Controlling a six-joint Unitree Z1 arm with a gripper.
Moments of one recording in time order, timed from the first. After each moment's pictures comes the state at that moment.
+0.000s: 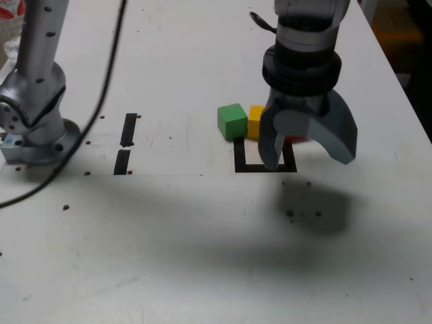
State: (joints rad) arm -0.26 2.06 -1.64 1.15 -0.03 0.04
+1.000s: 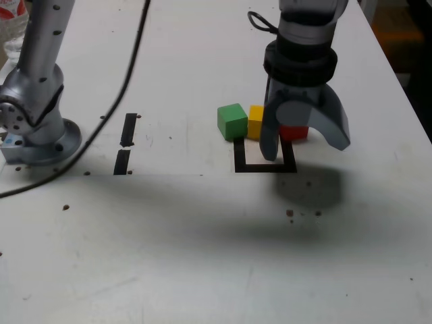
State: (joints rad) arm -0.16 2.08 -1.62 1.14 -0.07 0.02
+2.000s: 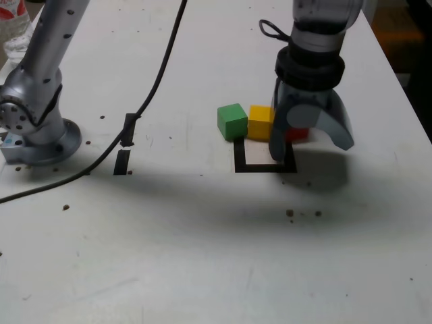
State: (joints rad) arm -0.09 2.15 -1.65 1.14 -0.07 0.05
